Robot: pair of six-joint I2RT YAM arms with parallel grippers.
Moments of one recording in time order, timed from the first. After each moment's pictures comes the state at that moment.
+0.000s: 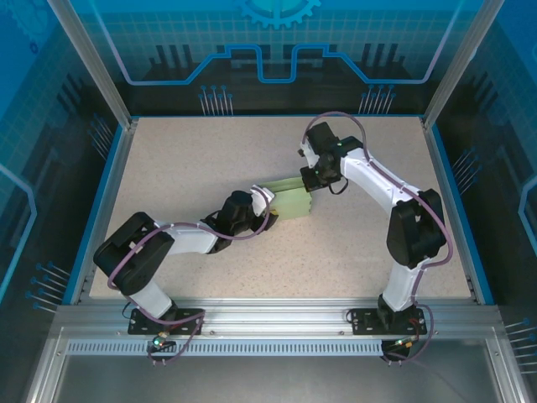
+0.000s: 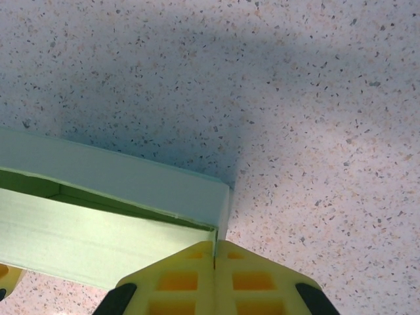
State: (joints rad) left arm -0.64 1.64 0.64 0.44 -0.03 0.07; right arm 0.44 1.83 1.55 -0.93 -0.08 0.11
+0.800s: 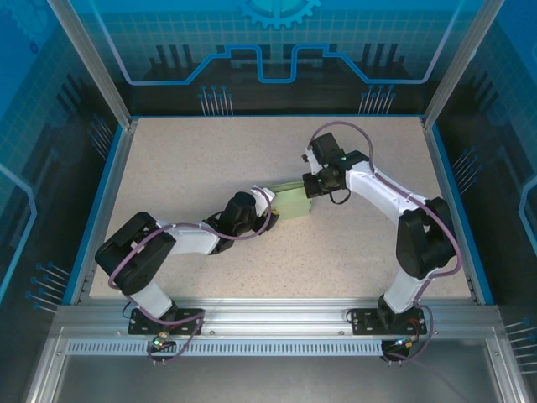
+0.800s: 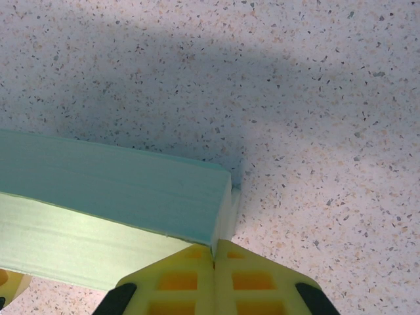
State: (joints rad) left arm -0.66 1.64 0.65 0.43 -0.08 0.02; right arm 0.45 1.72 1.35 -0.75 -0.07 0.18
